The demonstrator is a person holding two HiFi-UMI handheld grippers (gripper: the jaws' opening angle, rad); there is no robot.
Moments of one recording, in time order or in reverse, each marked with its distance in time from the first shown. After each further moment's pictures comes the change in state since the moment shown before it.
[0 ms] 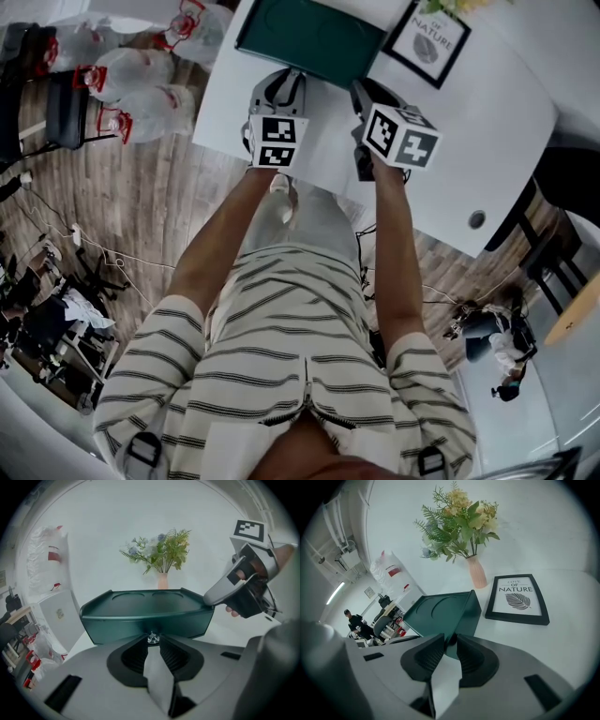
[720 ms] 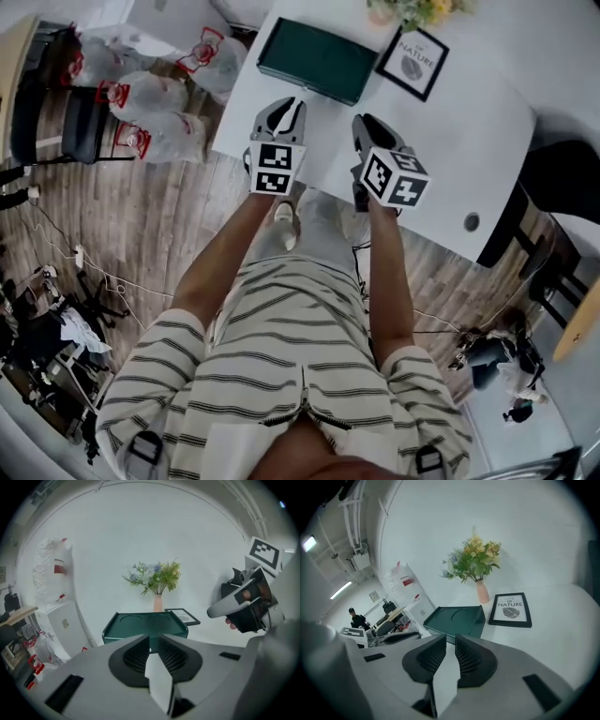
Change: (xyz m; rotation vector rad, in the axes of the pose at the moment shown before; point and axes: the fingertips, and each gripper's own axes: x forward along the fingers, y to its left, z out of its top) left arm -0.092 -0.012 0.048 -0.003 -0.103 -0.039; right arm -0.087 0.048 -0.013 -0.055 -0.169 0.009
